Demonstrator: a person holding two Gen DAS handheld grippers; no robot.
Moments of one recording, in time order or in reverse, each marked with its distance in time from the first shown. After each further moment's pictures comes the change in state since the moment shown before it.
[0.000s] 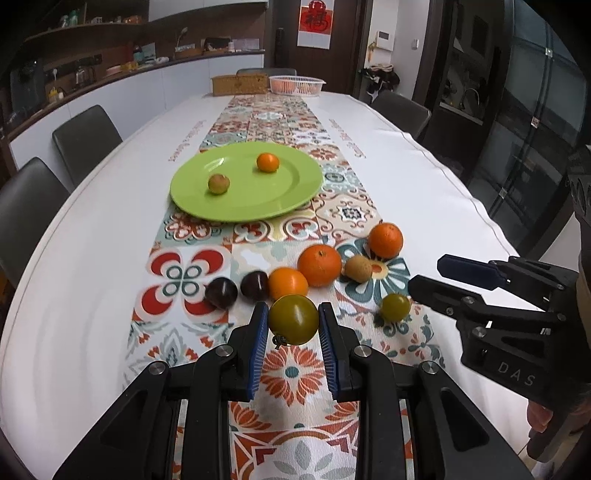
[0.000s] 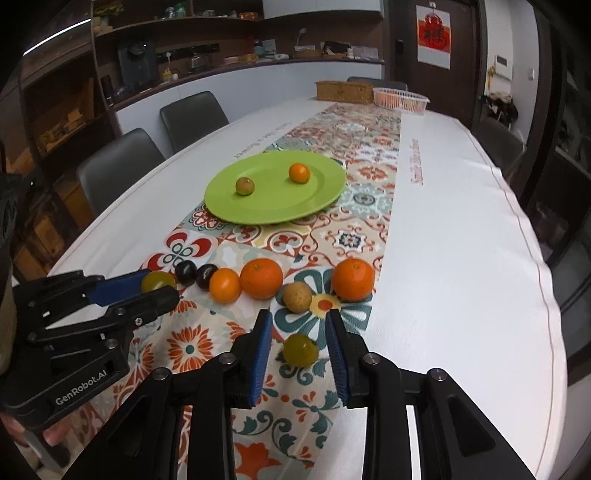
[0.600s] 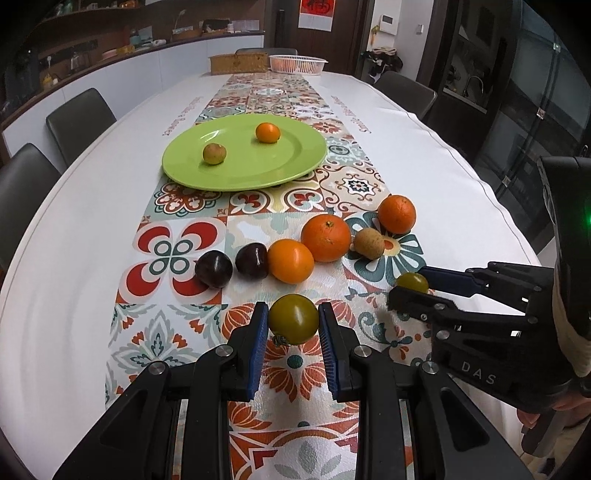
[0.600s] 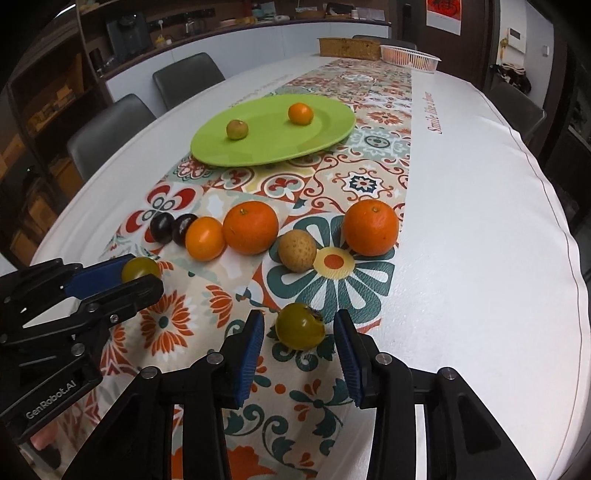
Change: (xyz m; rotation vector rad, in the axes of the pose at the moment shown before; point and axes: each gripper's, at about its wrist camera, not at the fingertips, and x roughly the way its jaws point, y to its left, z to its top) left arm 0.025 0.004 -0.009 -0.010 0.070 -0.007; right arm 0.052 -0.002 -0.014 -0.003 0.153 0.011
